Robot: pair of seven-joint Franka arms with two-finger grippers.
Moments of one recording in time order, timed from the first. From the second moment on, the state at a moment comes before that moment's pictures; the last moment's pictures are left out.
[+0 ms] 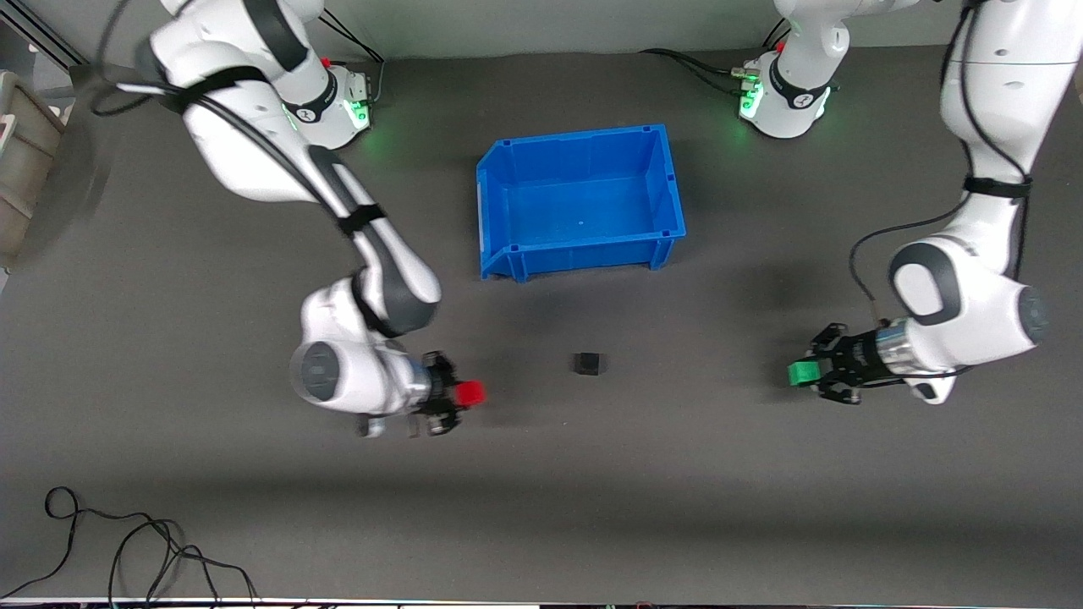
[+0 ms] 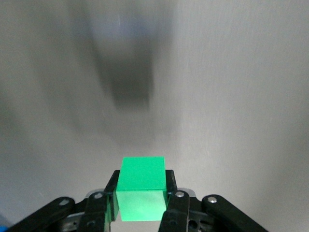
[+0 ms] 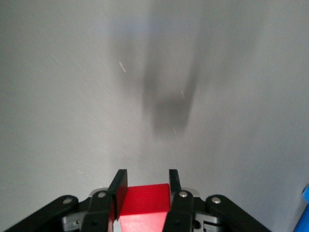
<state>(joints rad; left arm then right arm) 0.03 0.50 -0.07 -1.90 -0.55 2.36 -1.24 0.38 0.89 0.11 -1.26 0.25 2.16 1.80</state>
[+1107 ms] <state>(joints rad) -0.48 0.67 -0.08 -1.80 -0.56 2.71 -1.77 0.56 1.08 0.10 -1.06 0.23 2.22 2.15</state>
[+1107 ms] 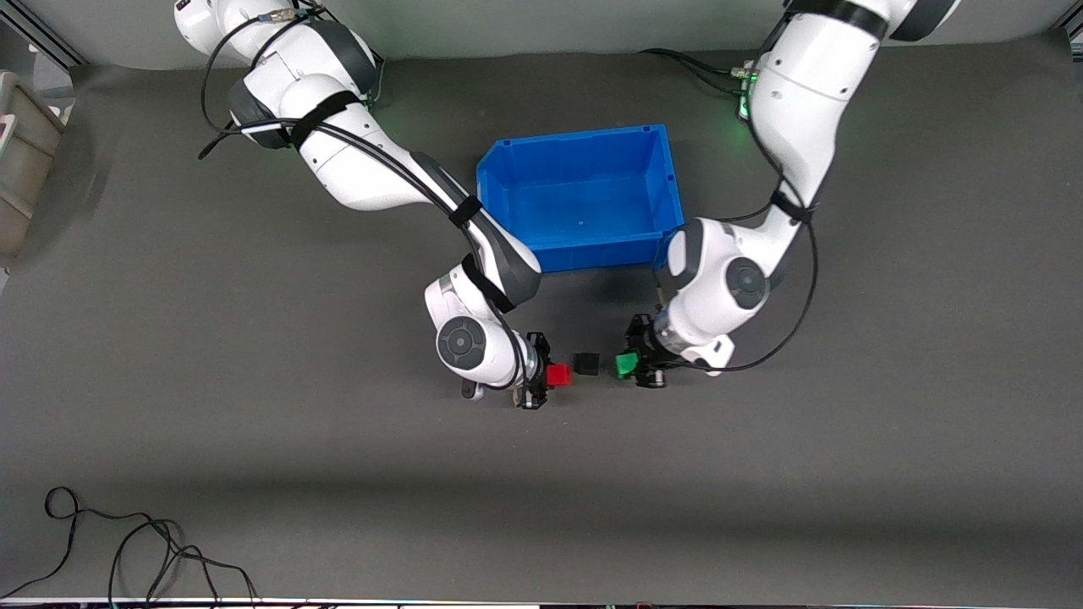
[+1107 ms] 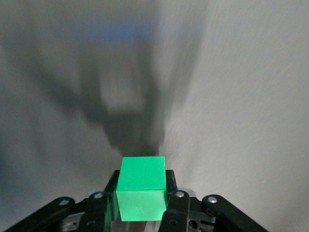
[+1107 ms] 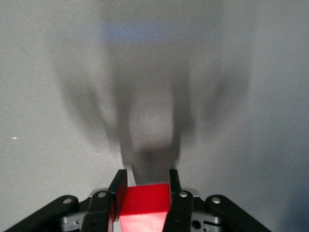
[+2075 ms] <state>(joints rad) -0.54 0.72 -0.07 -1.77 -0.56 2.77 -1.80 0.58 1.10 0.09 -1.05 0.20 2.22 2.17</state>
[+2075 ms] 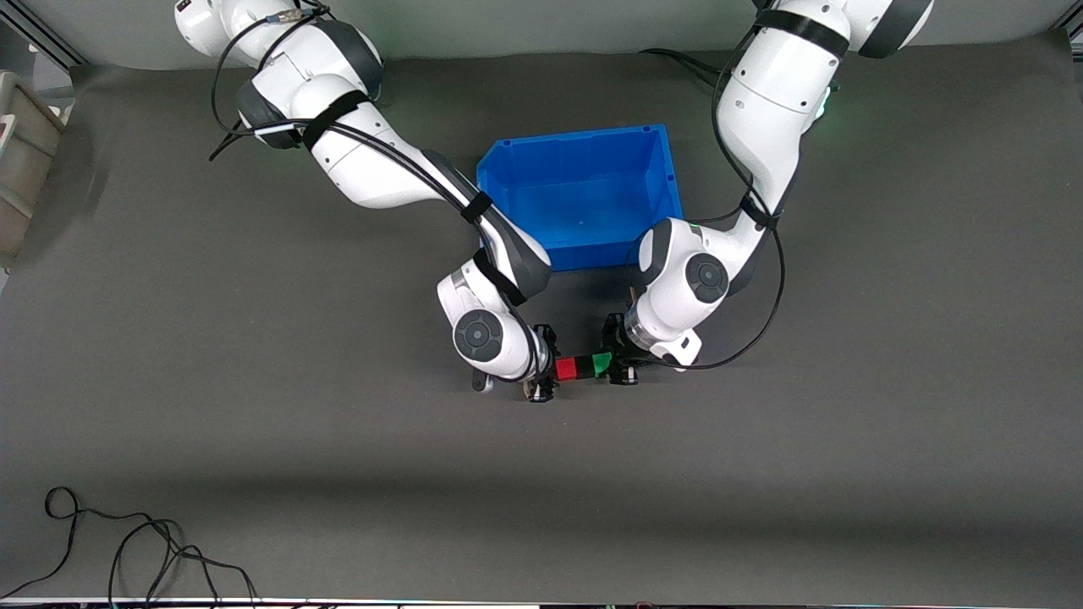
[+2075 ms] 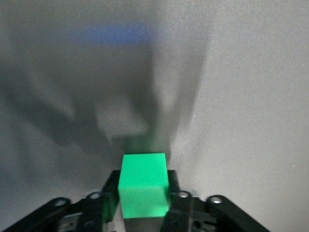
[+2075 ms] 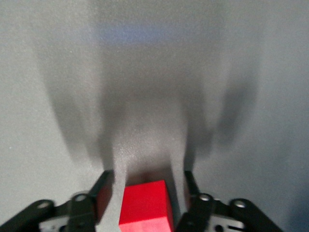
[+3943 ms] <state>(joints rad) -0.17 0.28 0.29 -1.48 -0.22 1.56 -0.32 0.18 0.14 -0.16 -1.71 0.15 1.88 0.23</state>
